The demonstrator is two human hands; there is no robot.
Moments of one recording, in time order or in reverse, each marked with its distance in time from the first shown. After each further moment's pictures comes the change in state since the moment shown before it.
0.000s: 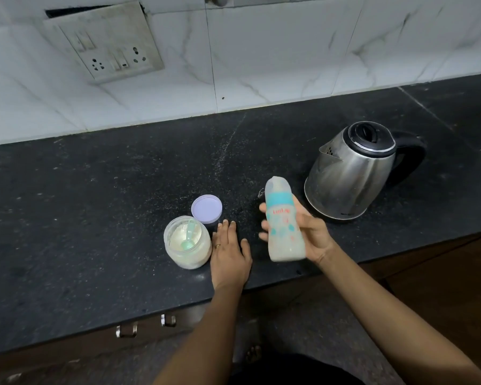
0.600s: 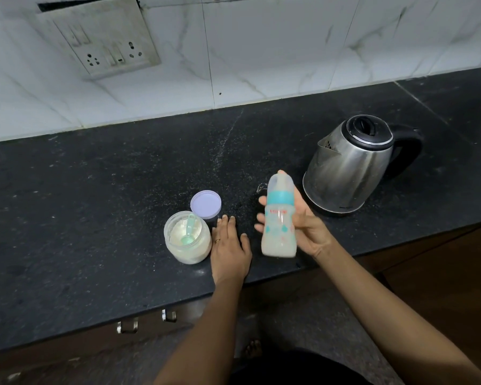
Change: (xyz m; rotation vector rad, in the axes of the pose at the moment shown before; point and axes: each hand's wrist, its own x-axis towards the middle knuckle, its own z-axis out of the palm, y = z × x) left_hand 0.001 -0.002 0.001 -0.011 -0.021 0.007; right_hand -0.004 0.005 0.002 -0.092 -0.007 -0.071
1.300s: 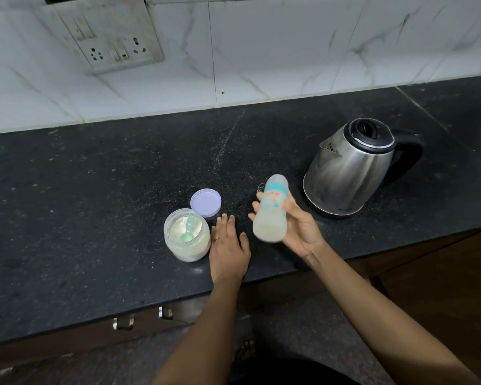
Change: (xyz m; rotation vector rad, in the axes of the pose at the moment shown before) left_hand -0.001 0.000 -0.002 0.009 0.016 0.002; right_hand 0.005 0.013 0.005 0.114 0.118 0.040
